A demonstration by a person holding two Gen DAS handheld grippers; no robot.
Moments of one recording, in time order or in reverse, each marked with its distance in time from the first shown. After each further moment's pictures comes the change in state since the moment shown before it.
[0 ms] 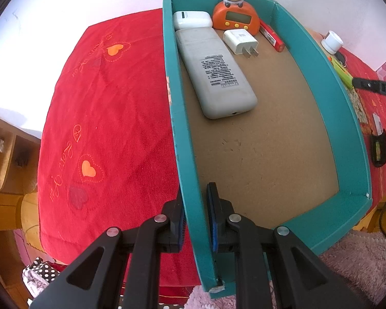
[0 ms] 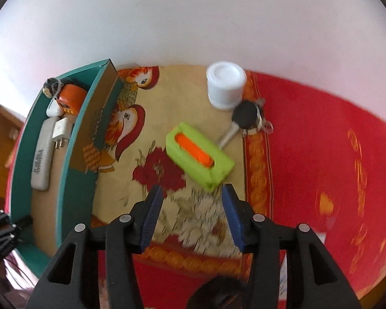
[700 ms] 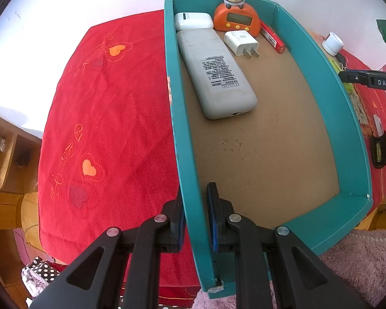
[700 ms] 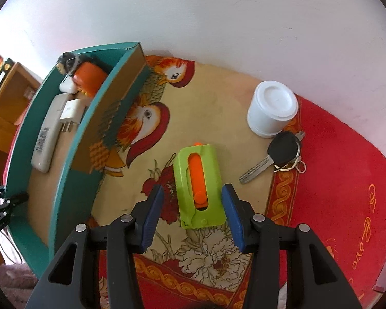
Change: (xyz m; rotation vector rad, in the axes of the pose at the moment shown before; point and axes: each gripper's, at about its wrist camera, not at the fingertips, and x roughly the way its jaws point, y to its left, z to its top) left arm -0.001 0.001 -0.005 -0.006 -0.011 0.004; right arm 0.031 0.017 0.029 -0.201 0.055 0.085
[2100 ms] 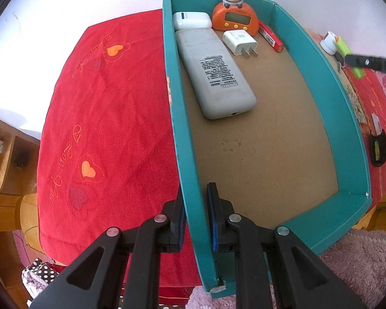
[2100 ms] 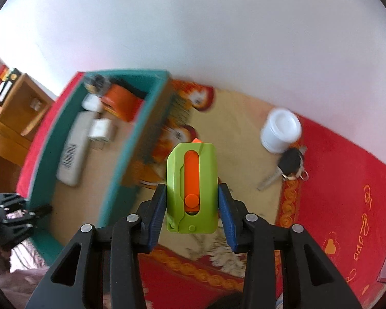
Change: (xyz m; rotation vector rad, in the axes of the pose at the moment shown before) left arm 0.000 0.000 0.003 0.003 0.005 -0.009; right arm -0.048 0.037 -0.004 0.012 -0.089 0.030
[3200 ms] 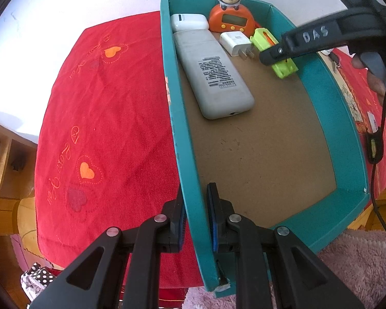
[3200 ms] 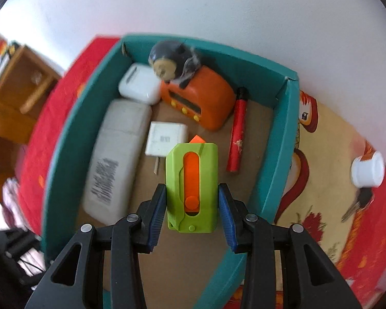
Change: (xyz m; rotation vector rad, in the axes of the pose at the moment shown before) left arm -0.002 0.007 -0.006 0.009 -0.015 -0.024; right arm 0.090 0.119 0.044 -0.103 0.200 -0.030
